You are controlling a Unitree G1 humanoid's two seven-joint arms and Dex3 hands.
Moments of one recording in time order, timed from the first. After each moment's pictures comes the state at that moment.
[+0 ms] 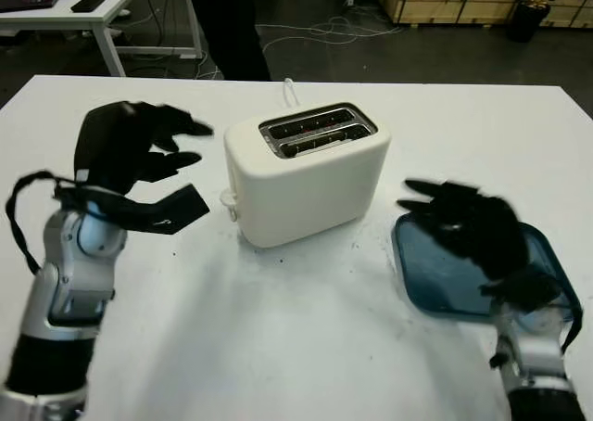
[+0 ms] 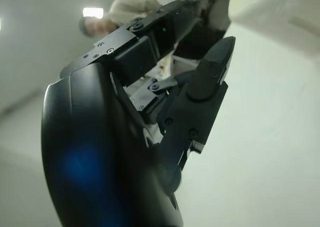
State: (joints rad) left arm -0.19 0.34 0.06 -0.28 0.47 0.03 0.04; right arm -0.17 -0.36 -0.21 0.25 0.24 -0.32 0.37
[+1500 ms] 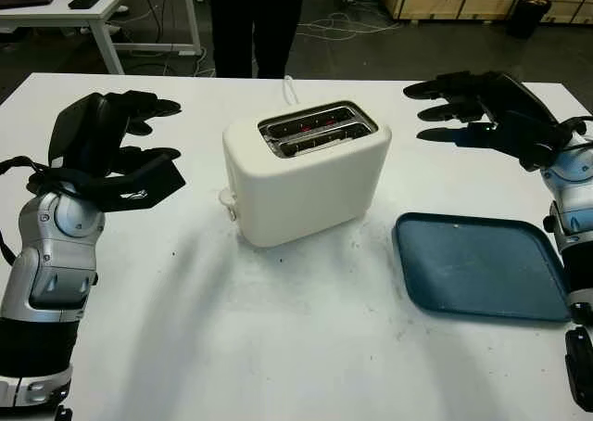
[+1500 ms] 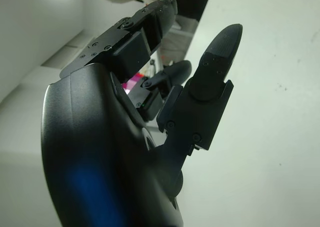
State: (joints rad) left arm -0.34 0.52 0.04 -0.14 0.50 0.17 -0.09; right arm -0.67 -0.65 -0.01 0.48 -0.13 -0.20 0.48
